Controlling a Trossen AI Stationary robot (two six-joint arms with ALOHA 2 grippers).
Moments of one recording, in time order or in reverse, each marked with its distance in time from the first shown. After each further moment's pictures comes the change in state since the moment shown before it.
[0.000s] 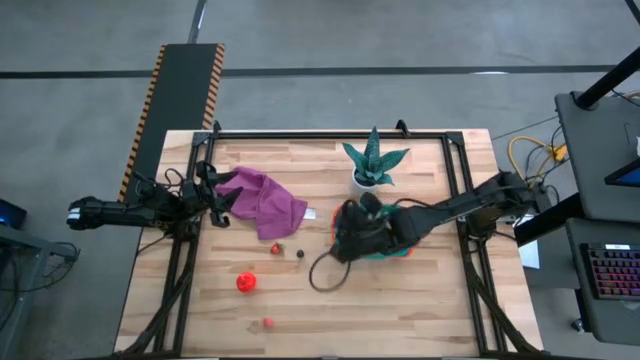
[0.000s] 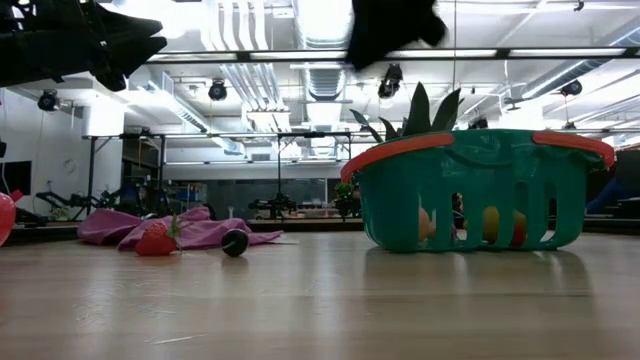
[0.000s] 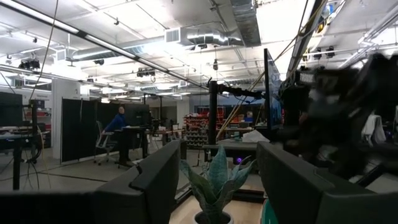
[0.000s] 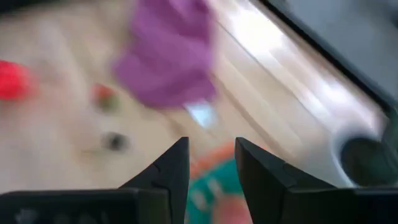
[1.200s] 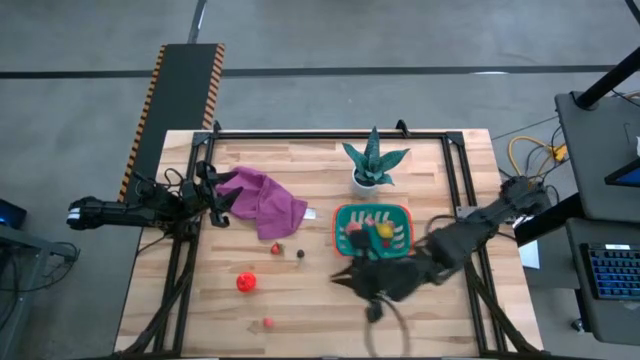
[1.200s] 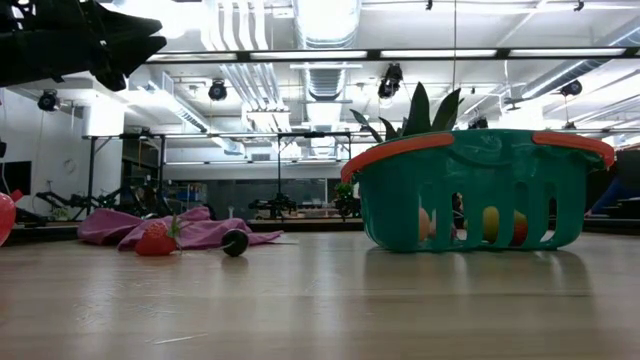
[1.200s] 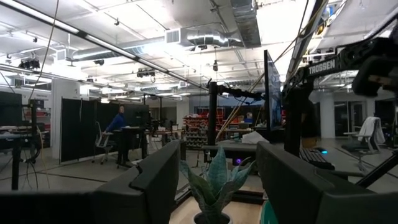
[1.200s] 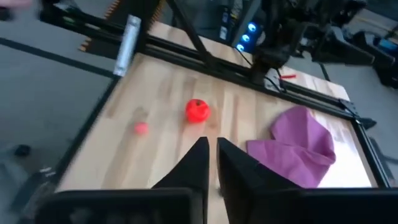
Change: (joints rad) left arm 0.000 0.000 0.000 0.002 0.000 -0.006; right arm 0.250 -0.052 0.201 0.164 -0.208 -0.666
